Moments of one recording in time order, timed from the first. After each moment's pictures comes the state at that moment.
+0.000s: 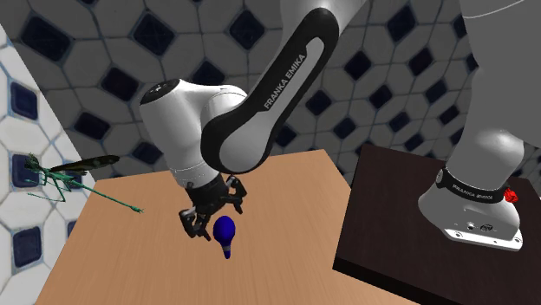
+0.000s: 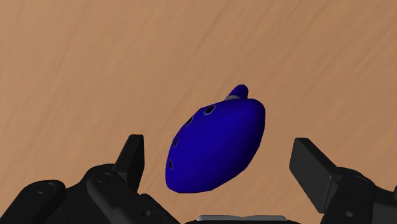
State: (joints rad) arm 0.17 0.61 0.39 -1.85 -0.27 2.22 1.09
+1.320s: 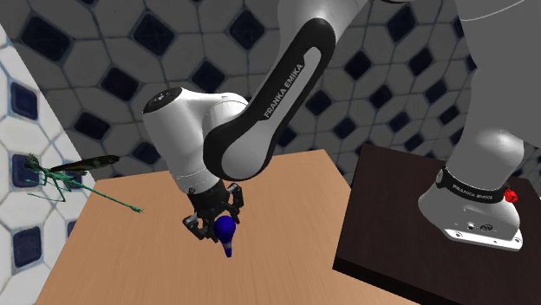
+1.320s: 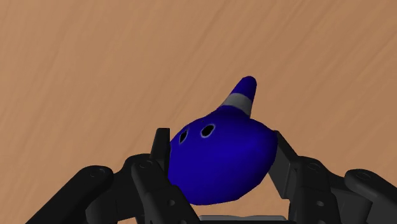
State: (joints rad) arm 0.18 0.64 0.38 -1.85 -0.28 2.25 1.10
